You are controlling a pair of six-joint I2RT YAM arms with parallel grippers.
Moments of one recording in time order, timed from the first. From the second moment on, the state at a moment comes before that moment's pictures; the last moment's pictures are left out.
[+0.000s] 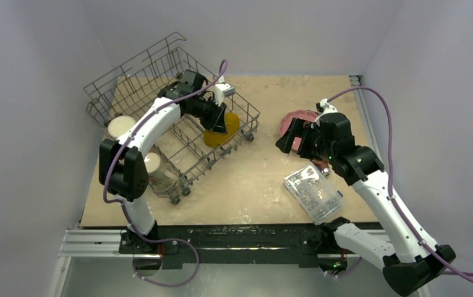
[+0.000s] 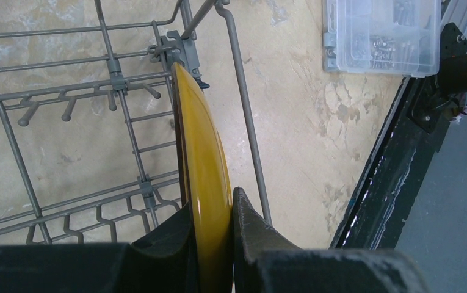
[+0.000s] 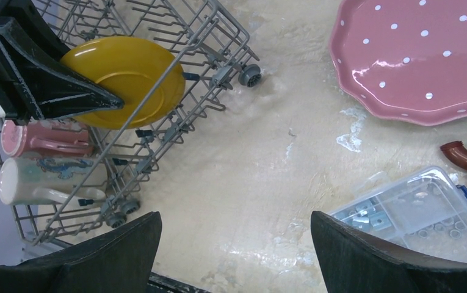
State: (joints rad) left arm -0.38 1.80 1.63 -0.82 0.69 0.26; right arm 0.43 0.96 1.09 -0.74 -0.05 0.60
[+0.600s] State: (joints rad) left arm -0.39 1.85 1.64 -0.82 0.68 0.24; right arm 0.43 0.96 1.07 -0.72 -0.05 0.61
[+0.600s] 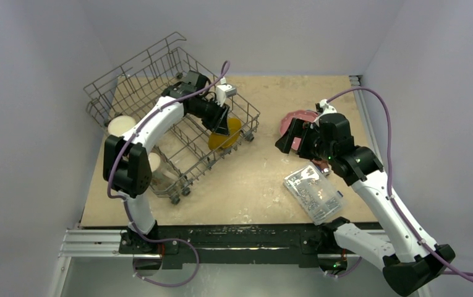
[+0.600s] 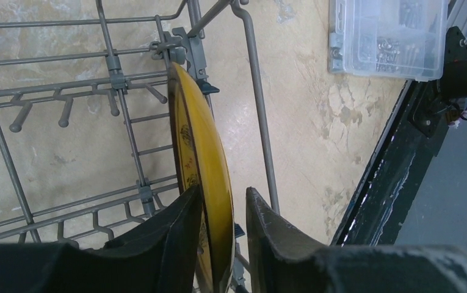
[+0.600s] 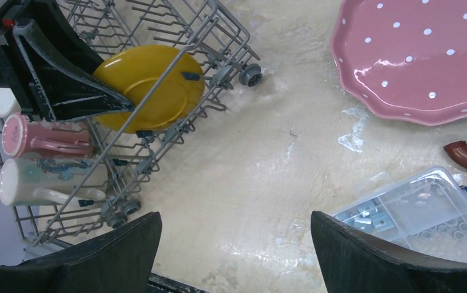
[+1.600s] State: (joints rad) left arm -0.45 1.75 1.63 -0.77 0.61 0.22; right arm 0.43 1.01 1.05 -0.68 -0.10 0.61
